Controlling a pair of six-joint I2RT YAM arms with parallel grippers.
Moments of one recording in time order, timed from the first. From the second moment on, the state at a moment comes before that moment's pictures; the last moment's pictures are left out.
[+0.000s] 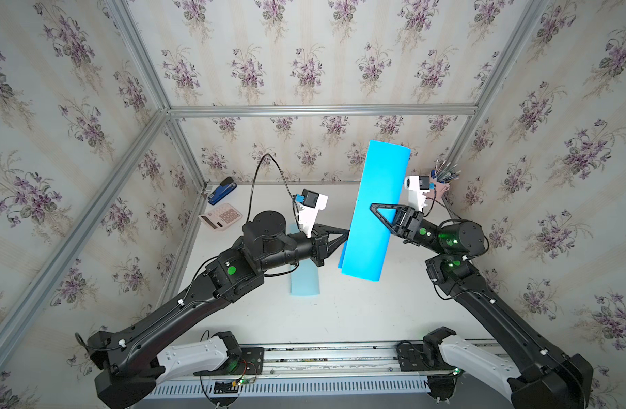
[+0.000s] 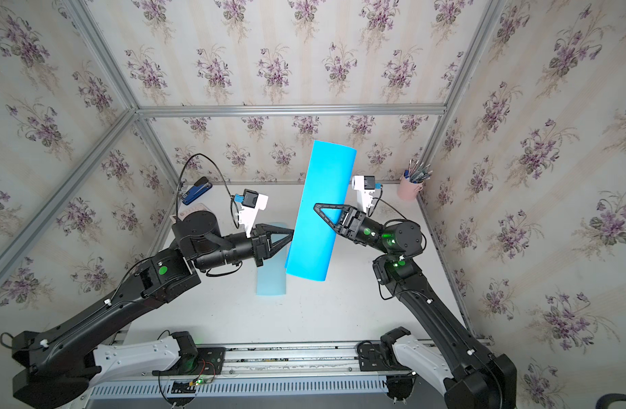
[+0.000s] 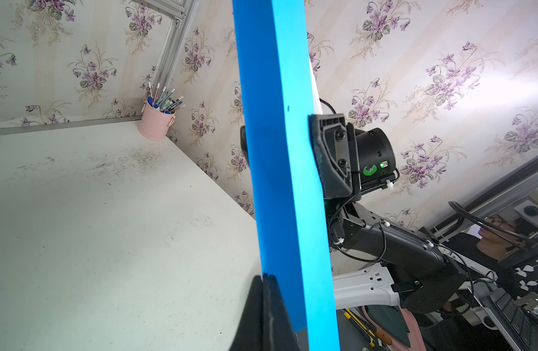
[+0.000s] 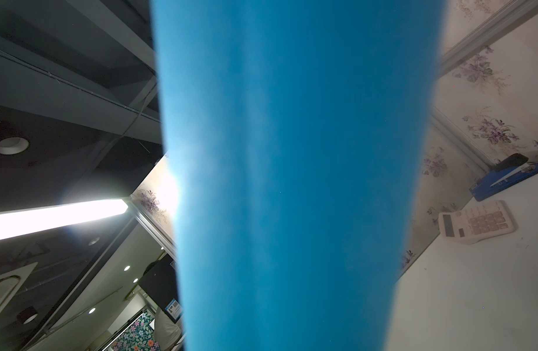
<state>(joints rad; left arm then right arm) -0.88 1.09 1.25 -0.26 0.29 -0.57 0.42 0.99 0.84 0.69 -0.80 1.30</state>
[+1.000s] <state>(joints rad) -0.88 1.09 1.23 -0.26 0.29 -0.58 0.41 0.98 0.88 0.60 -0.79 1.25</state>
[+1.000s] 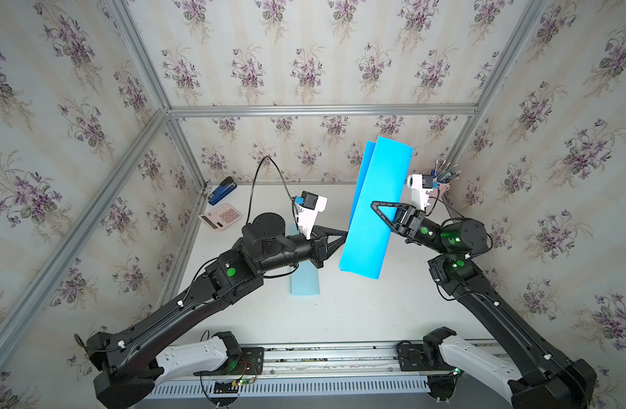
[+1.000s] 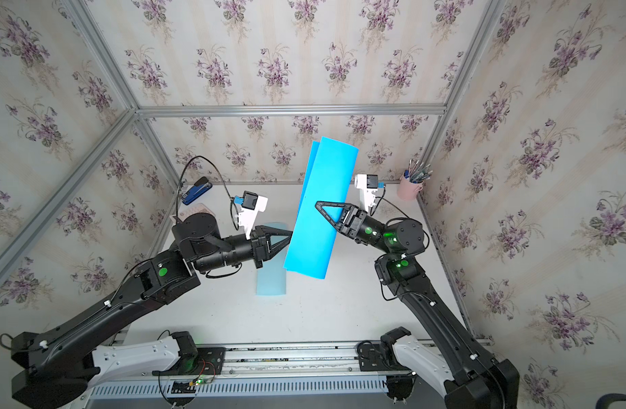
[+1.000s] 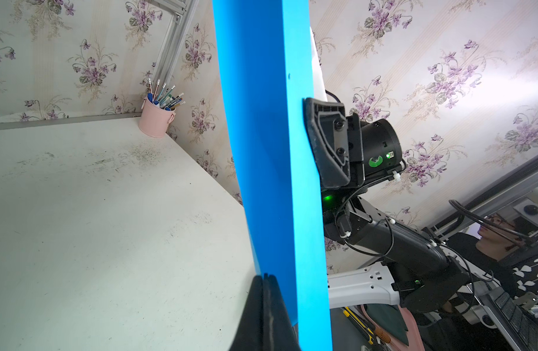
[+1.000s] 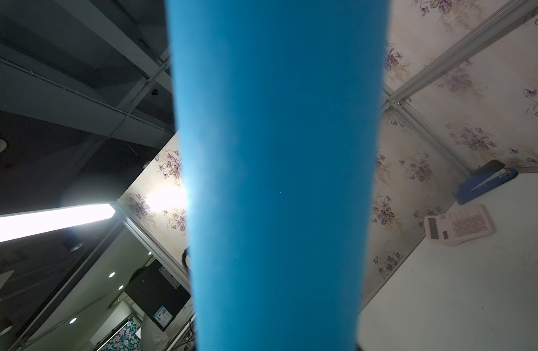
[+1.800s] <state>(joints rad) -0.89 1.10 1.25 -0.26 0.29 -0.58 0.41 0.96 0.90 0.47 -0.82 1.18</state>
